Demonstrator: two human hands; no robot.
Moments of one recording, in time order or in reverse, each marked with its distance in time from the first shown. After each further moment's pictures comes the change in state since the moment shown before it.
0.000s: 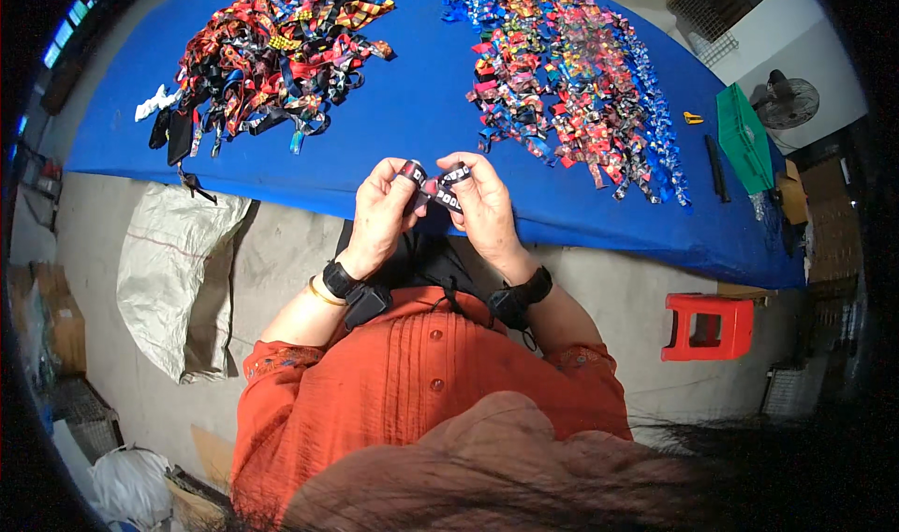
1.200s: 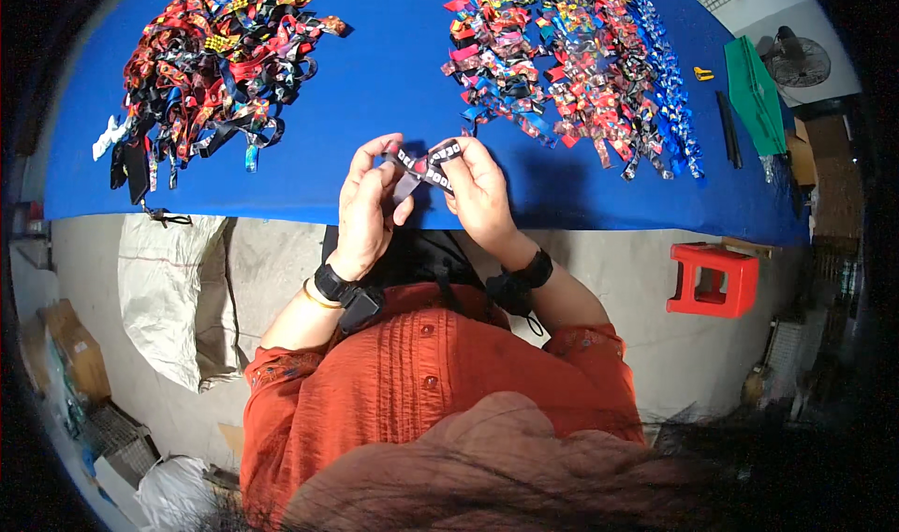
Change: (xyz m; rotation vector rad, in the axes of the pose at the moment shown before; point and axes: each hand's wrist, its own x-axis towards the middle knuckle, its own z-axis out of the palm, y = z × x) left_hand 0.043 -0.011 0.012 -0.221 0.075 -0.143; right_hand 0.033 0.037 -0.035 -0.105 0.167 0.116
